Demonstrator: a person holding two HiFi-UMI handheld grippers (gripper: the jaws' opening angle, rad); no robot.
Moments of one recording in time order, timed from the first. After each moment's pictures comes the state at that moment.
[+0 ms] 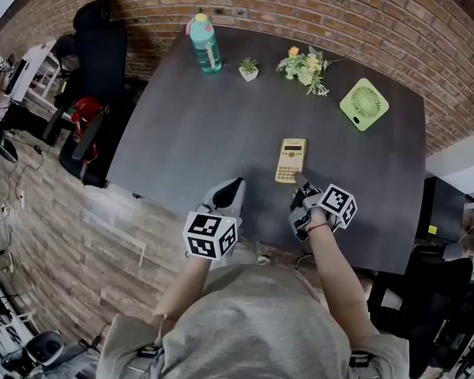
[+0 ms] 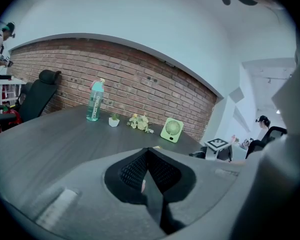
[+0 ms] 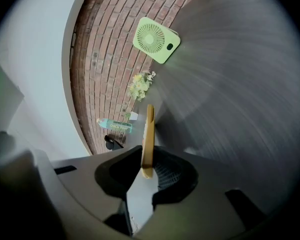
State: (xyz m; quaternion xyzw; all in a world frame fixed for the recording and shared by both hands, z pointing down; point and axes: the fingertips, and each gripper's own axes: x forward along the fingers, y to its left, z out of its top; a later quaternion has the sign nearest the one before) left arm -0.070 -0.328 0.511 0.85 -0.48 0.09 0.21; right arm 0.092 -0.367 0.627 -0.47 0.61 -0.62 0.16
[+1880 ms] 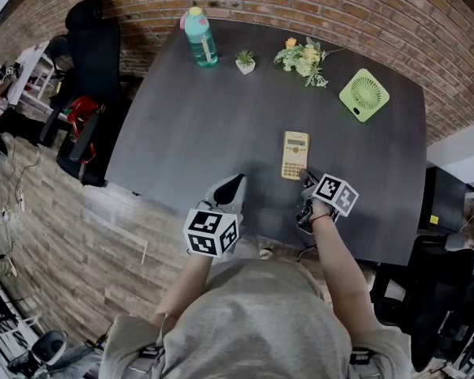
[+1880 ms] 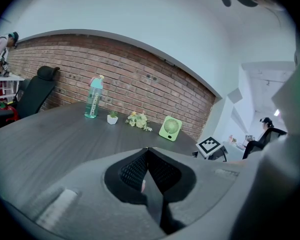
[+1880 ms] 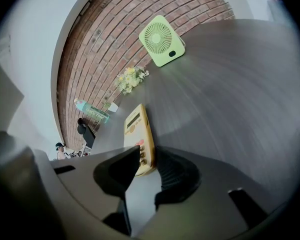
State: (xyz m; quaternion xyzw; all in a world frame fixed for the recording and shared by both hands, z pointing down) left arm -0.068 -0.328 0.518 0.85 -0.46 0.09 0.23; right arm 0.121 -0.362 0.668 -0.56 0.61 -0.56 0.00
